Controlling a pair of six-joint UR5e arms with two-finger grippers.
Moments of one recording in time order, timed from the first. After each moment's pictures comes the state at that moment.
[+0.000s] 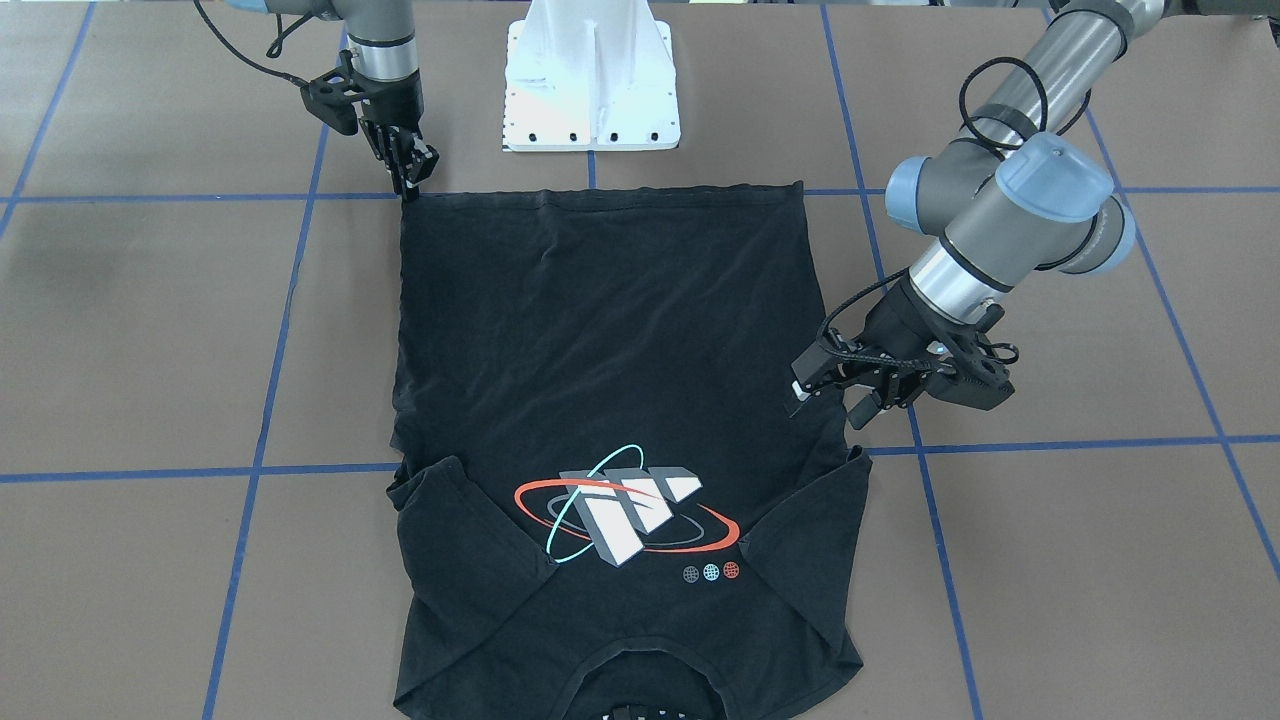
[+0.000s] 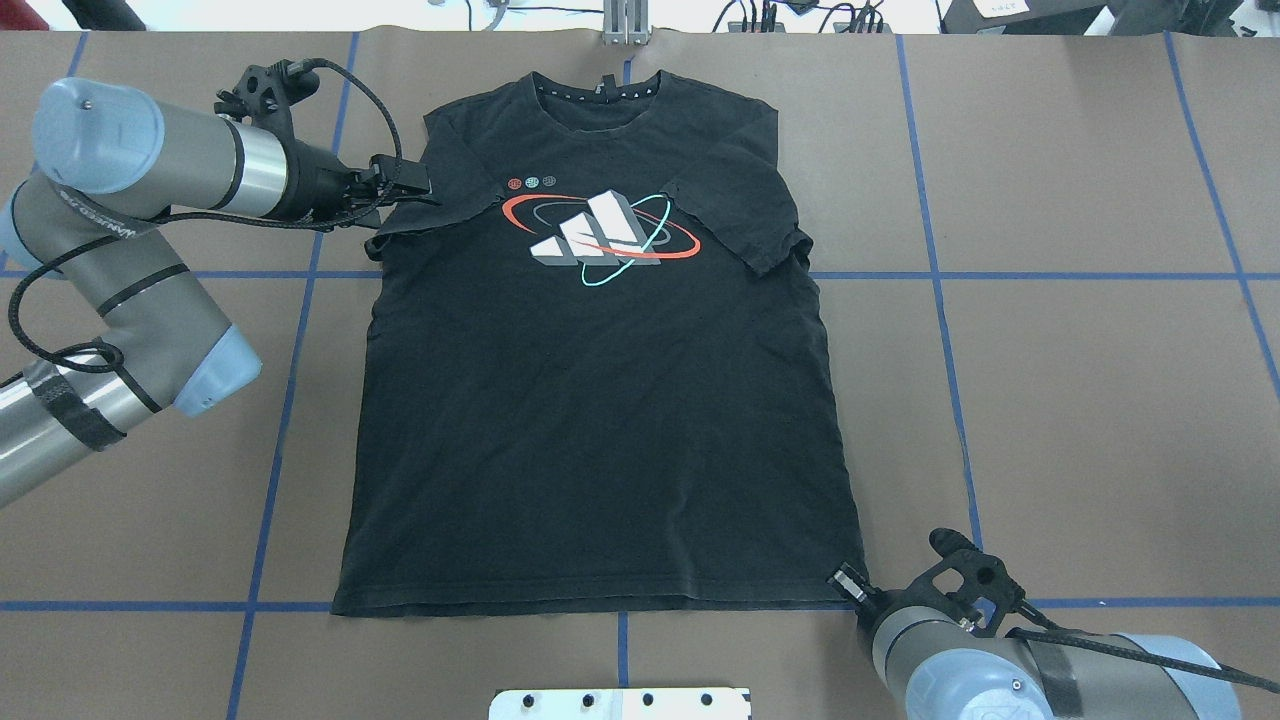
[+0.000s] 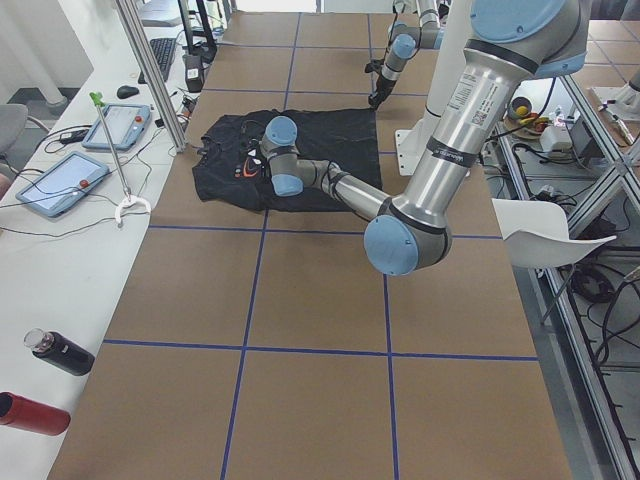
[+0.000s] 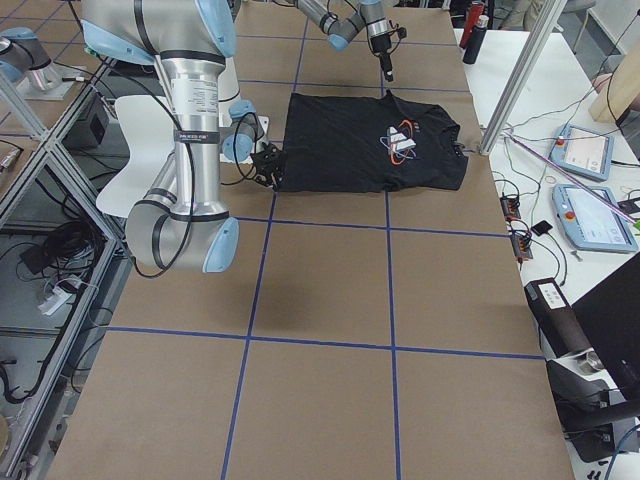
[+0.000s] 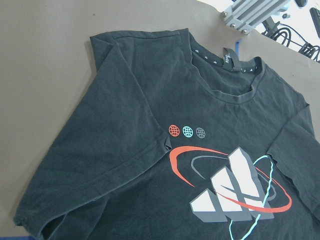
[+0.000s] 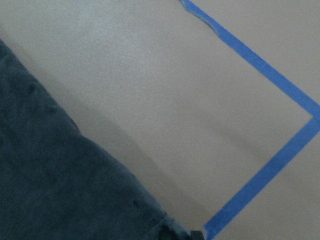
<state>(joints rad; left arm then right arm) -0.85 -2.03 -1.47 -2.50 -2.03 -1.35 0.03 -1.51 2.13 -1.52 1.31 2.34</state>
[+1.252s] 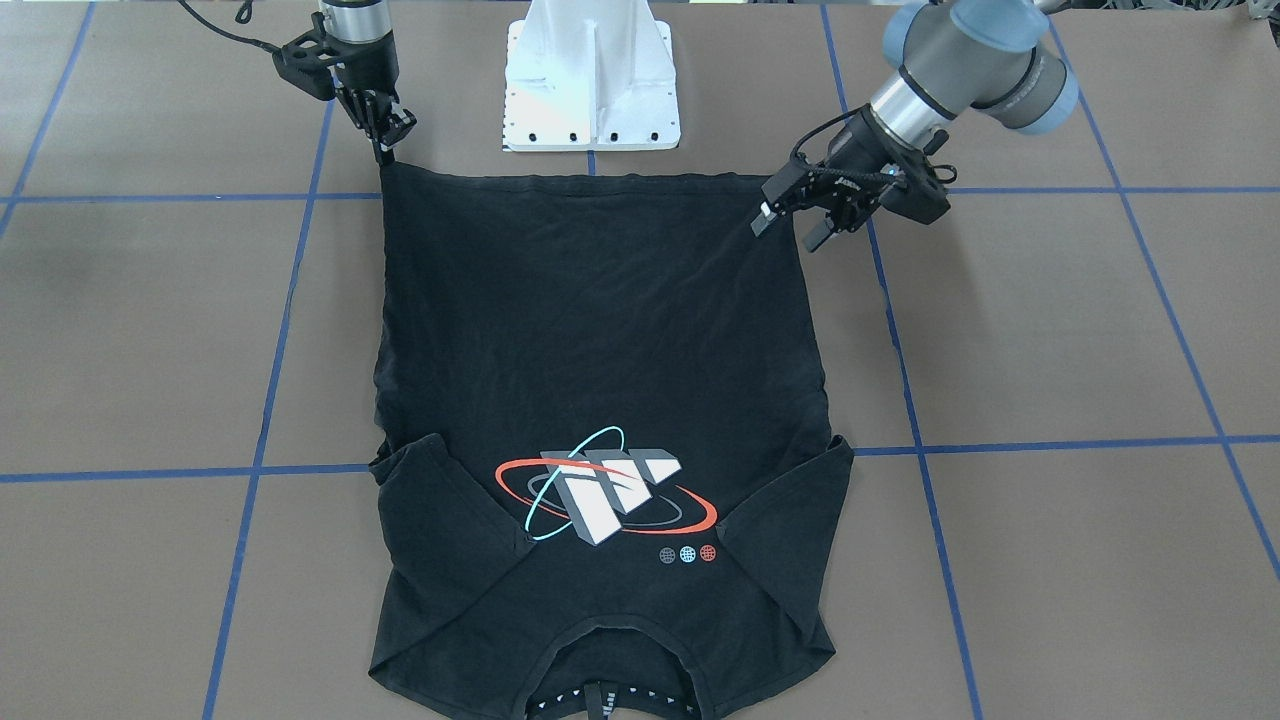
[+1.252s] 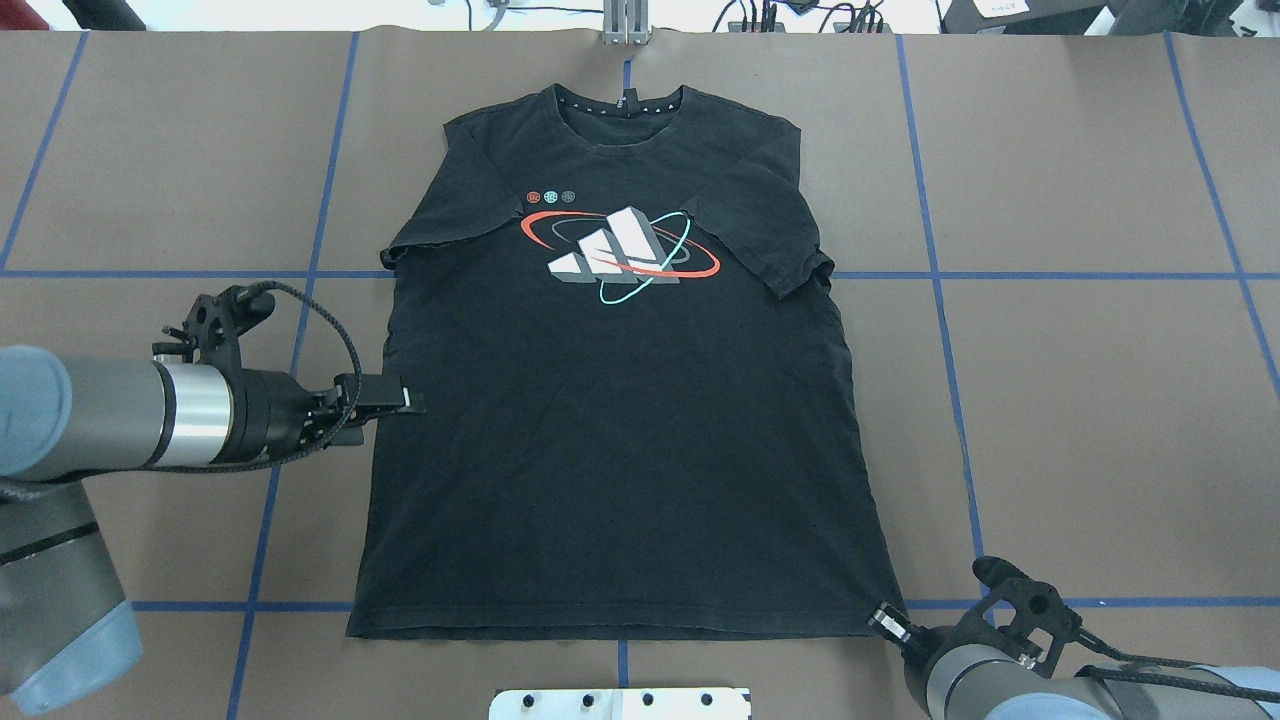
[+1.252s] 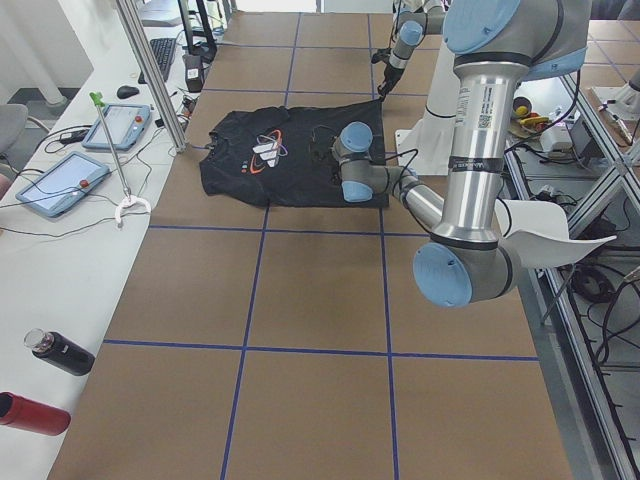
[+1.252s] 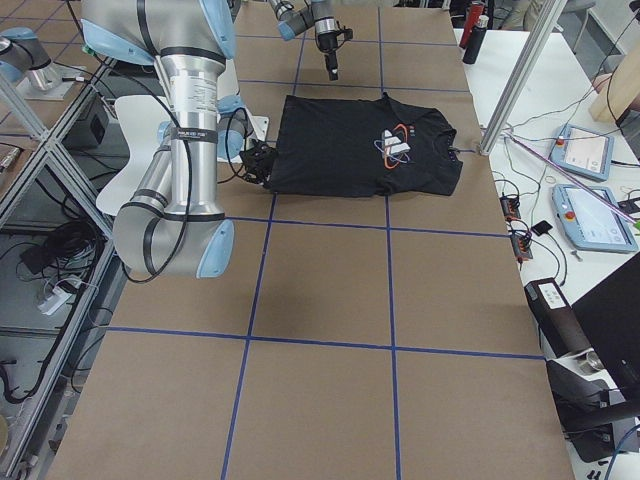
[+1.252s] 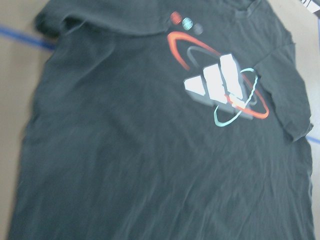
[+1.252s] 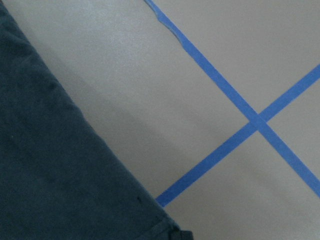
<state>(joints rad) -0.51 -1.64 -1.95 -2.46 -1.85 -1.66 -0.05 -1.61 2.27 -1.56 1.31 2.31</state>
